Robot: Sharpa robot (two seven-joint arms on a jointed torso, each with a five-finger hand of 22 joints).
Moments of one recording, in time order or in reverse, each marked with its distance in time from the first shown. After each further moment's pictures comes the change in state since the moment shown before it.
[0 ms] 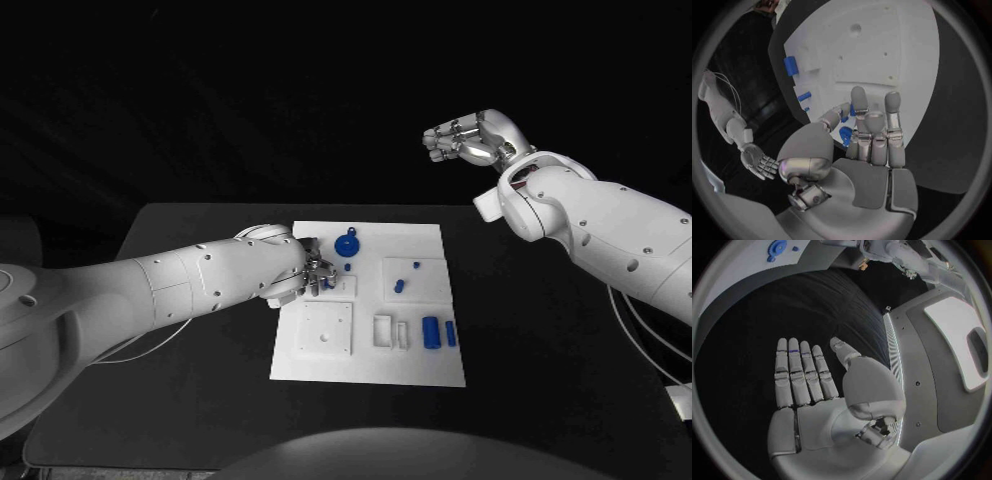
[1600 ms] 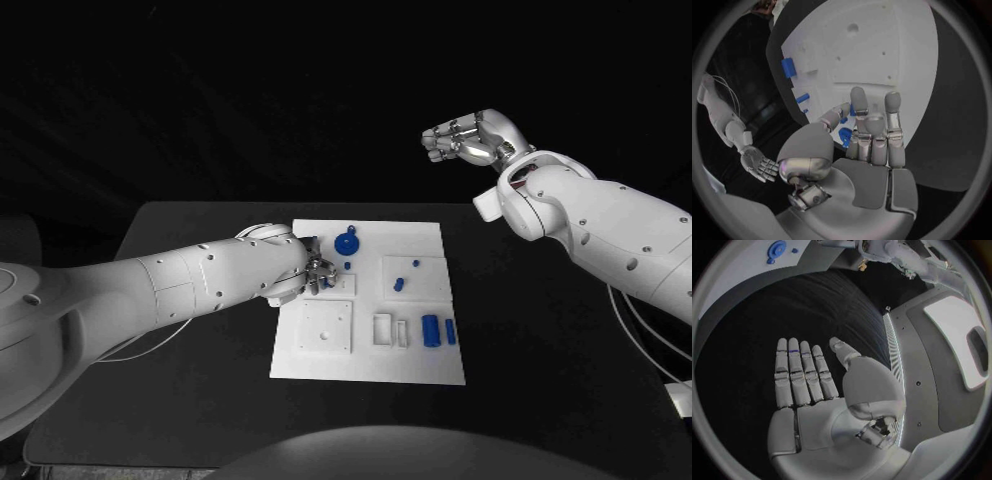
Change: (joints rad) left arm -0.004 0.010 0.001 -0.007 -0.026 0.004 -0.009; left_hand 0.000 0.000 -0.001 -0.004 -0.021 0.000 0.000 0.000 -0.009 0.001 -0.001 0.027 0.009 0.002 0.002 0.023 0.030 -0.006 0.004 -0.004 0.004 -0.001; right arm -0.003 0.000 0.000 -0.001 0.001 0.012 -0.001; right_hand 0.000 0.000 0.012 -0.007 0.000 0.000 0.000 0.000 0.000 0.000 0.000 0.000 0.000 0.000 0.000 0.000 0.000 0.000 0.000 0.000 -0.004 0.000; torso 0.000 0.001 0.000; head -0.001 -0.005
